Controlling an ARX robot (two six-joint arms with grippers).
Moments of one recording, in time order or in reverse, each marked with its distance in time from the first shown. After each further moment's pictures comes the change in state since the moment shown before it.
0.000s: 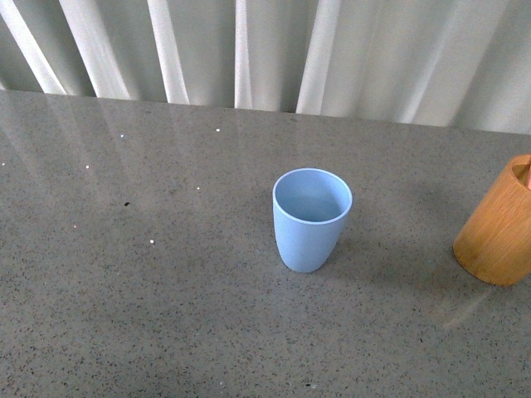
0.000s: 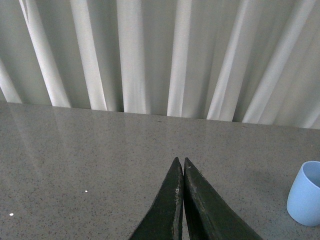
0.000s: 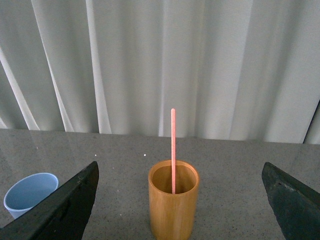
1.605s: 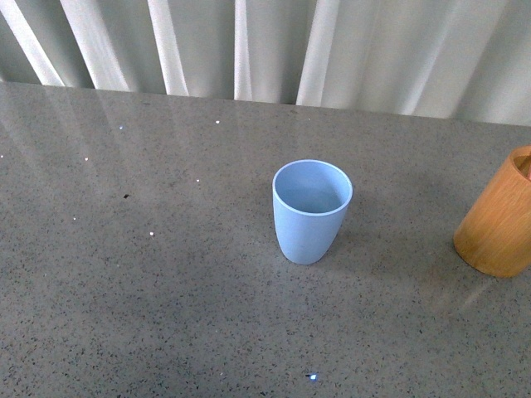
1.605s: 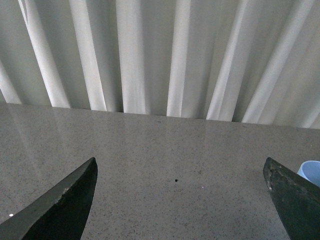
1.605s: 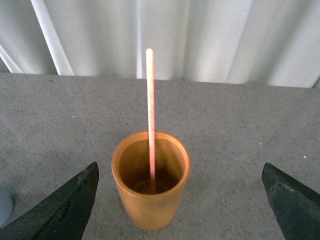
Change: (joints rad) left arm 0.000 -0.001 0.000 -0.002 0.001 0.002; right arm -0.054 1.167 0.243 0.595 0.020 -0.021
